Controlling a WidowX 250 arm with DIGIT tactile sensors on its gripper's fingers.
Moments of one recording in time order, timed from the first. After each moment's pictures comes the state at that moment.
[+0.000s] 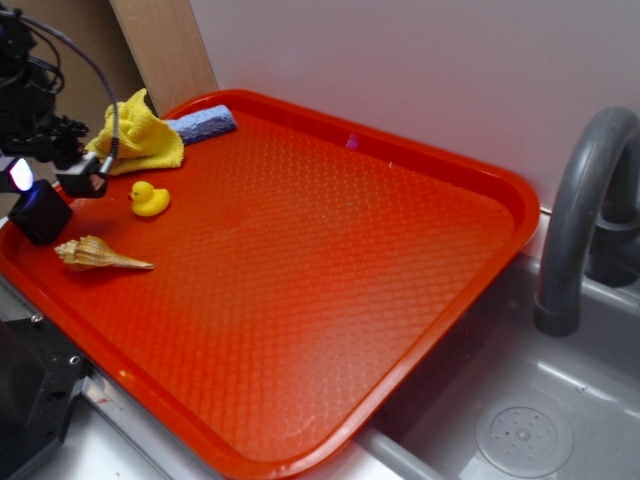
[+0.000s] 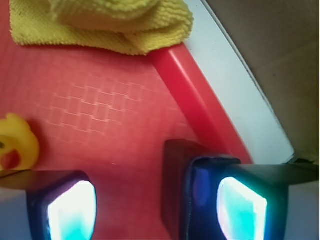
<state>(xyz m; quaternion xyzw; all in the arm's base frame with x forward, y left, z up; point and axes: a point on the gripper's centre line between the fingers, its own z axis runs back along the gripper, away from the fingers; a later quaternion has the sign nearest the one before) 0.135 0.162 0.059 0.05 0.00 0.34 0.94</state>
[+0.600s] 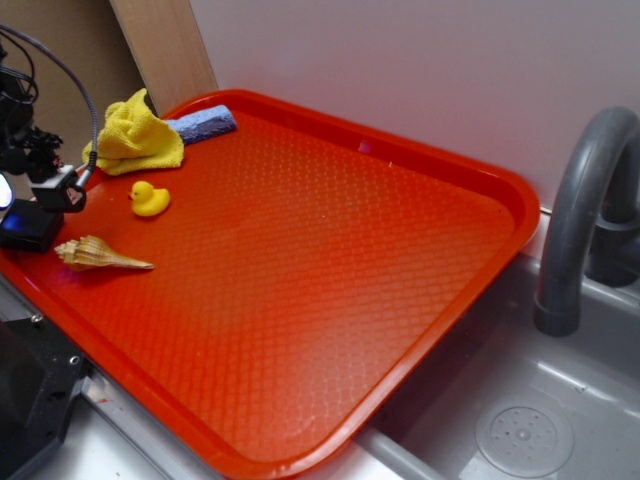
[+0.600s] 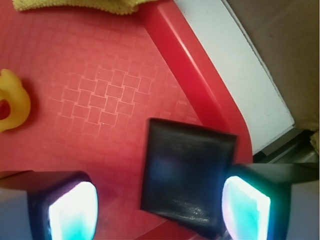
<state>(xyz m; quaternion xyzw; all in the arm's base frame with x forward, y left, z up) 0.121 0.152 0.064 0.04 0.00 0.32 0.95</state>
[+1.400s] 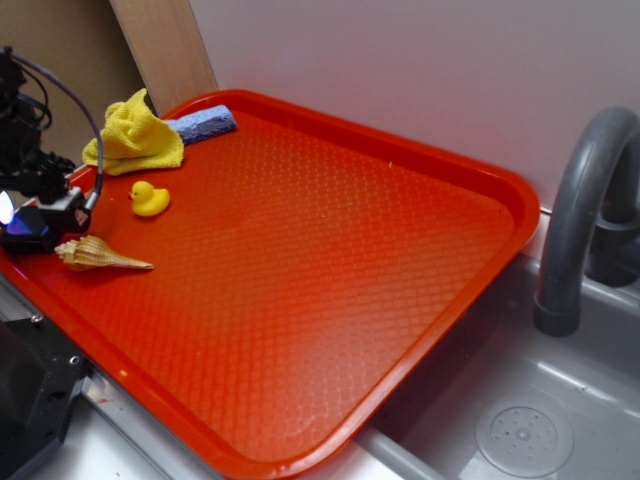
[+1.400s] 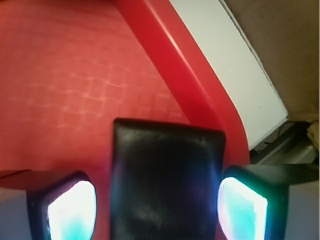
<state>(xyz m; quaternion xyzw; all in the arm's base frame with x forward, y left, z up) 0.115 0.160 0.037 0.08 0.03 0.35 0.93</state>
